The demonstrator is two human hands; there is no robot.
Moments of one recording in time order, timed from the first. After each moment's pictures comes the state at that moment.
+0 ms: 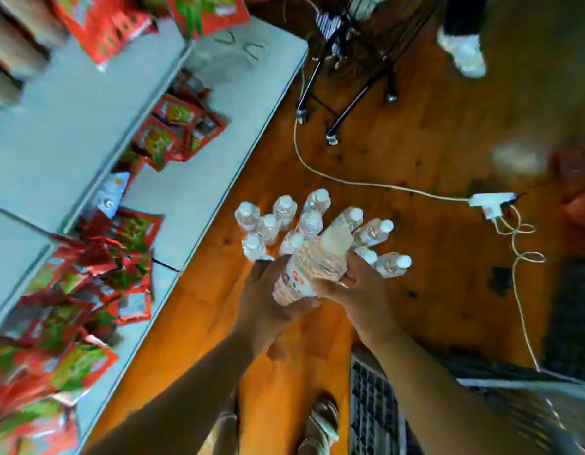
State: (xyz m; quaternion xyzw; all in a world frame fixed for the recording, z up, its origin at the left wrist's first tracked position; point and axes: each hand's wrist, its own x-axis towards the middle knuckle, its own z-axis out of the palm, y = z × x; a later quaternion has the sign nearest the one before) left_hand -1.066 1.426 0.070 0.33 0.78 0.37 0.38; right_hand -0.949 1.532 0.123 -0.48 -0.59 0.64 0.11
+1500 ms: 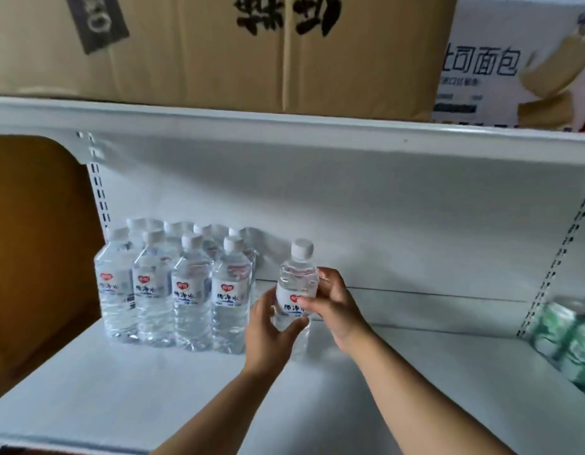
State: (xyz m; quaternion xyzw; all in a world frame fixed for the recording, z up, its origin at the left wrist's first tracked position) left_hand -1.299 0.838 0.590 -0.08 0.76 0.56 -0.32; right_hand -1.354 0.945 0.635 0.21 -0.65 0.72 -0.07
